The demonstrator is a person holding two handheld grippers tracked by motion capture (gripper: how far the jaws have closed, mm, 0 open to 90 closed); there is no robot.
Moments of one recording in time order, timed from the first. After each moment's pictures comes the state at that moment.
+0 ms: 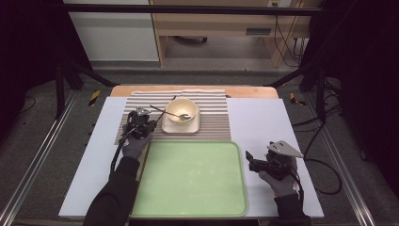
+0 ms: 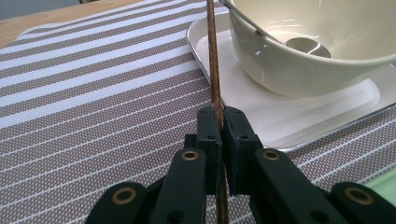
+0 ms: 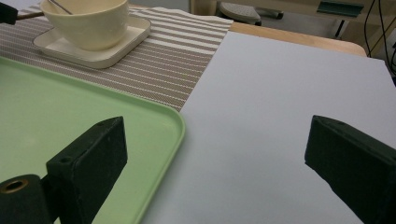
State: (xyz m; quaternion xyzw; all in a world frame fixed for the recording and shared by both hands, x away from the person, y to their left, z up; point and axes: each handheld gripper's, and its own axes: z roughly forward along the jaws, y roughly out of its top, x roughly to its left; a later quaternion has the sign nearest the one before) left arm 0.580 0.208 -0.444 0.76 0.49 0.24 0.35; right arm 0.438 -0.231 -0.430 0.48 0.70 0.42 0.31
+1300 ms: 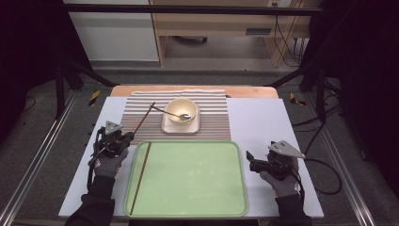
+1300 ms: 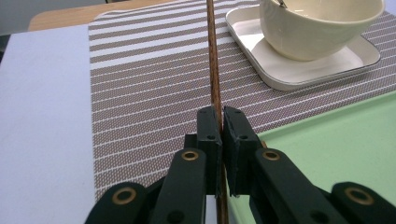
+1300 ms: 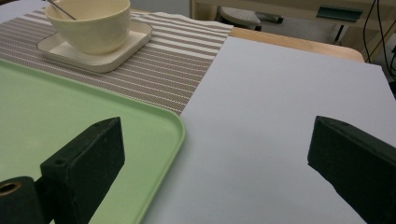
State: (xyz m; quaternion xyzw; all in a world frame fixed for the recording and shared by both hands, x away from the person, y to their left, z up) left arm 0.501 0.270 -0.428 0.72 0.51 0.26 0.39; right arm 0.436 -0.233 -0.427 0.48 0.70 0.43 0.31
